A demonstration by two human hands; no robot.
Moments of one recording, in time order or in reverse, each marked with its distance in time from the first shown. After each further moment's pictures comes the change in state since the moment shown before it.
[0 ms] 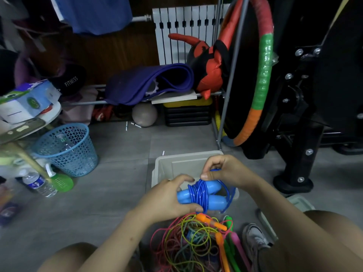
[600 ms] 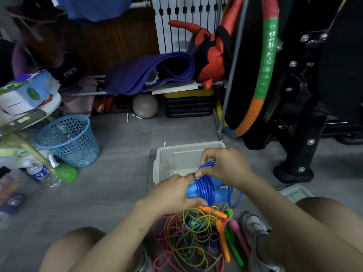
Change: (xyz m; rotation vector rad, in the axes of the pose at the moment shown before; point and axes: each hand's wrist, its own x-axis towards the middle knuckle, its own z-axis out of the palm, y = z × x) left_hand -0.001 0.009 0.010 0.220 -0.152 -0.020; right_hand -0.019 -0.029 0.026 -0.714 0.232 -0.006
